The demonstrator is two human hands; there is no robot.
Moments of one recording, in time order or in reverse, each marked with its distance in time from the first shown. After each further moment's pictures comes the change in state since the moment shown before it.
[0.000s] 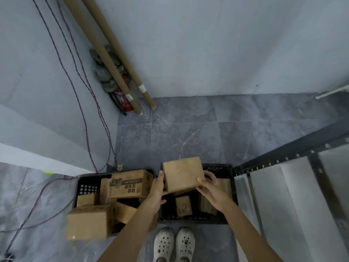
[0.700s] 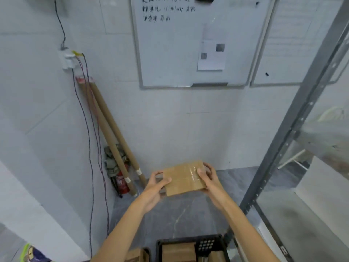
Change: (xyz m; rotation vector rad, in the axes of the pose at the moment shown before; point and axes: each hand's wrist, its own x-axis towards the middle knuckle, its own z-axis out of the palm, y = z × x) left_hand -0.270 0.143 -0.013 -0.093 -0.508 0.732; right_hand -0.233 -0.196 0.140 -0.295 -0.009 -0.697
